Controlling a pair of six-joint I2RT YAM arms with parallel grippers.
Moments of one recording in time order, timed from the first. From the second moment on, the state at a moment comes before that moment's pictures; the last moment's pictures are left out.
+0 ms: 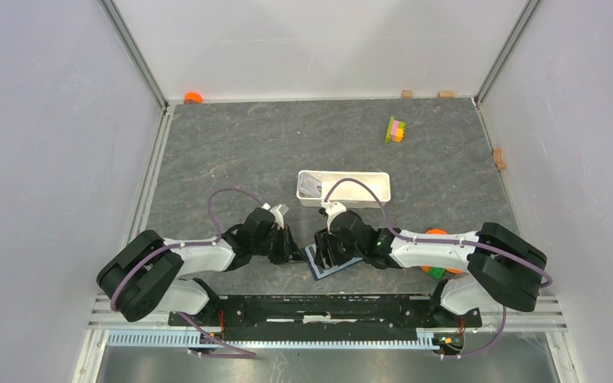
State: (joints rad) left arm -0.72 1.34 0.32 0.24 0.37 -0.88; right arm 1.05 1.43 0.61 -0.01 0.00 0.57
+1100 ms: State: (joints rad) left arm -0.78 1.26 0.34 0.16 0.30 -0.88; right arm 0.86 1.19 0.46 -0.13 -0.07 0.54
